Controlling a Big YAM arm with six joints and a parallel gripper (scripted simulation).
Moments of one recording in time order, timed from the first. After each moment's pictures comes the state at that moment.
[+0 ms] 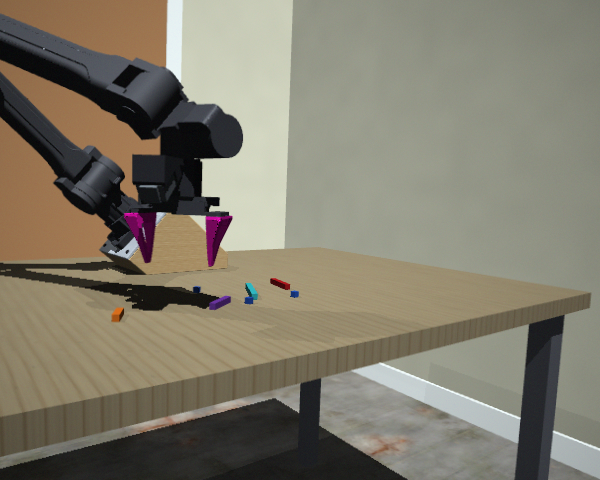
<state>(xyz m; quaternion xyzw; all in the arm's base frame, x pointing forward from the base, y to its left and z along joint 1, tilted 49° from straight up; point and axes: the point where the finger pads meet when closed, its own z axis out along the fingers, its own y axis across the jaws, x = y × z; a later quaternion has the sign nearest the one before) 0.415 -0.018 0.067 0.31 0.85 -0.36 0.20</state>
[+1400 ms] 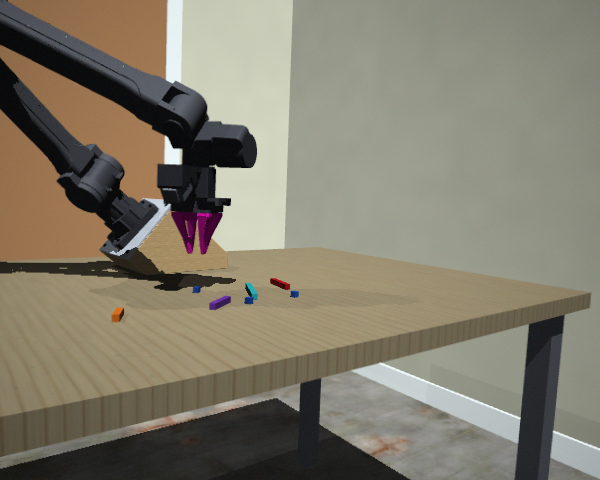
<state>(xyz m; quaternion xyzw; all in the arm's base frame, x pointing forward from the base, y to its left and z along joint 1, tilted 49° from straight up) 0.290 0.024 -0.007 0.35 0.84 -0.35 0.22</state>
